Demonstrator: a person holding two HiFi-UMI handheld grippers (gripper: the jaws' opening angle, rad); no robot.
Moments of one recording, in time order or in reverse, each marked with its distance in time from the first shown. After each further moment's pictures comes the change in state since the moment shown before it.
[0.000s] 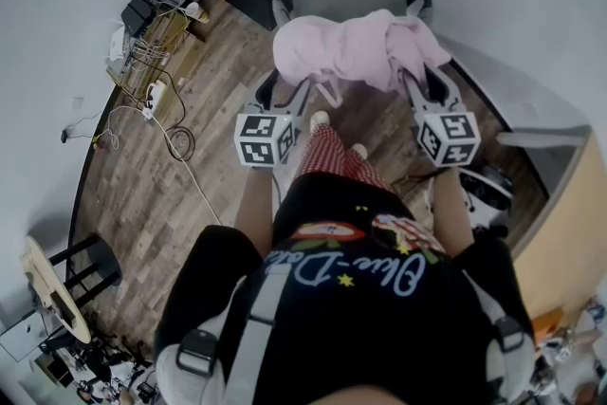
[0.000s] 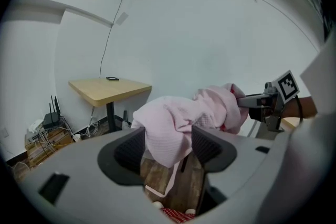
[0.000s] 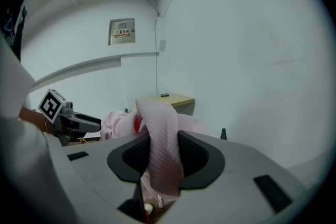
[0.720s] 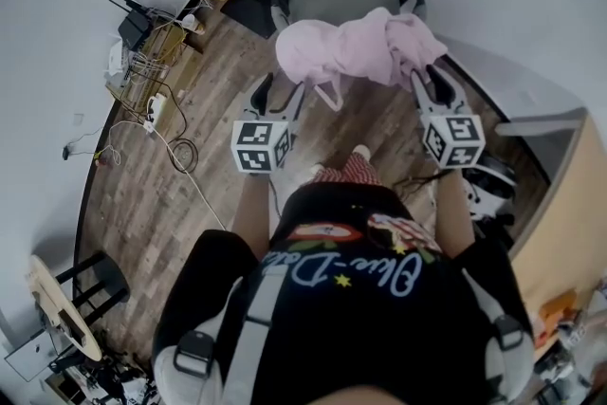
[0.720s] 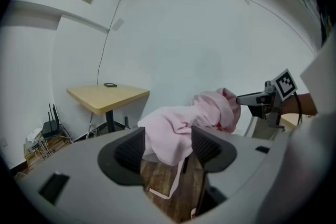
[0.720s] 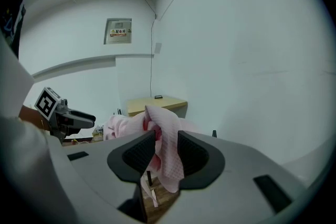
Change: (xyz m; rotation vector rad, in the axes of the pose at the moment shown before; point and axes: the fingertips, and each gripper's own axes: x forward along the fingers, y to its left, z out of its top) left arm -0.028 0.012 0.012 0.058 -0.035 -0.030; right arm -0.030 0.007 0.010 0.000 -0.018 -0.104
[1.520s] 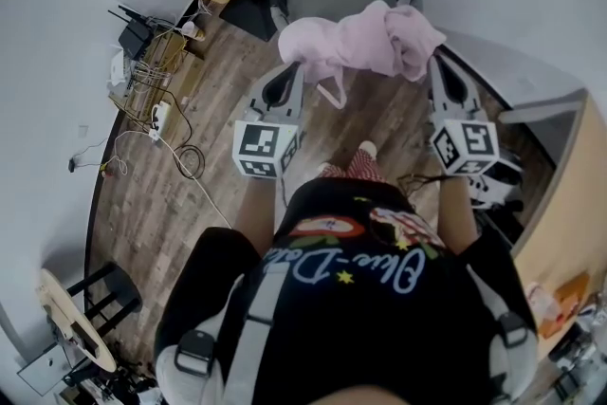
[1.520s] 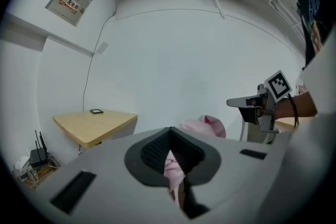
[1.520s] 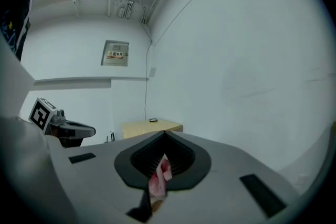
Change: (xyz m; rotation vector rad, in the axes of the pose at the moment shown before) left arm -0.036 -0.035 0.080 0.151 -0.214 -0.103; right arm -0.053 0.024 0.072 0.036 -0.259 -0.062
